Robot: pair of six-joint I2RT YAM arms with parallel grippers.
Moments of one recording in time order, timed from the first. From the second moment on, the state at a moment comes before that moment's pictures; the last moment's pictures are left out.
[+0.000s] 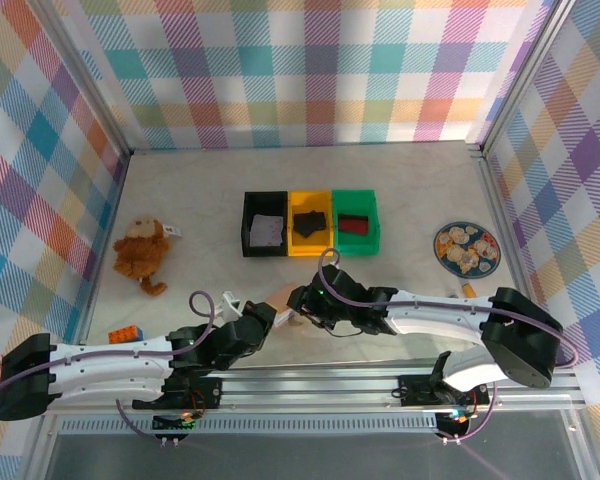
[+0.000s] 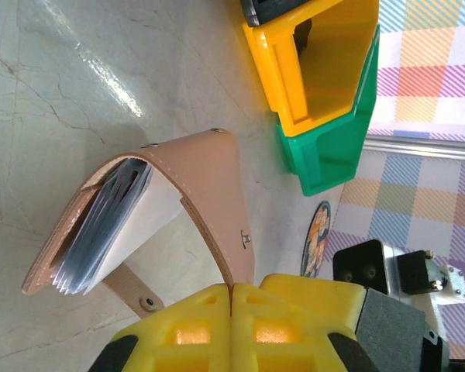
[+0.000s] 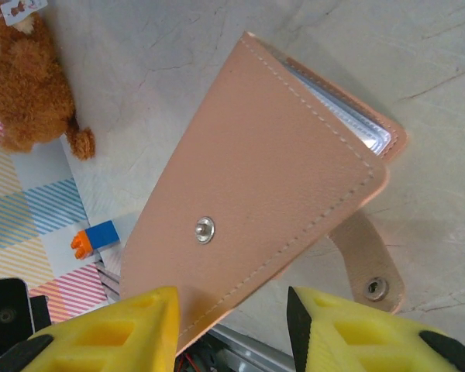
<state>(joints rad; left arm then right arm) -1.28 0.84 0.34 -0.14 -0.59 -1.91 1.07 1.38 0.68 -0.02 -0.09 1.46</state>
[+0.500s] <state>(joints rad) -1.32 0.82 0.33 -0.16 -0.64 -1.92 1.08 1.45 0.68 0.04 -0.01 1.48</state>
